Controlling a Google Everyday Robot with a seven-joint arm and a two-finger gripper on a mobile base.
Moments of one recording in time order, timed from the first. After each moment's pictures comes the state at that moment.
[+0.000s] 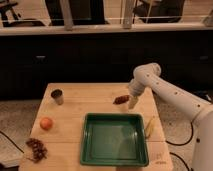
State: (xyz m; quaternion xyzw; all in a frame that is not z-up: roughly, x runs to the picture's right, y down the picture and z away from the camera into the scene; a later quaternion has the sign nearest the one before) arm 0.161 0.064 0.879 -0.26 -0.10 0.03 0.96
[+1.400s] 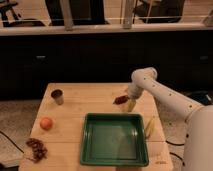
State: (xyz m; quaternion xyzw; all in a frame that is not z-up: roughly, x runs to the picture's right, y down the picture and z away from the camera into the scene) arm 0.157 0.086 0.909 -0.28 -0.10 0.03 0.95
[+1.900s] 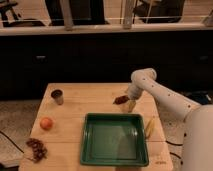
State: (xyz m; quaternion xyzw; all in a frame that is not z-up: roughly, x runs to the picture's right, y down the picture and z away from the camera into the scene) arm 0.155 0.092 0.915 -0.29 -0.10 0.03 0.95
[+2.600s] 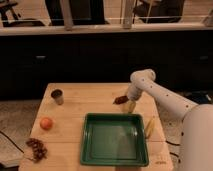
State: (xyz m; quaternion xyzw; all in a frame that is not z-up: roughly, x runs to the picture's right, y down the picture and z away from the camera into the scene) arm 0.160 0.102 0.922 -0.30 -0.09 0.03 0.95
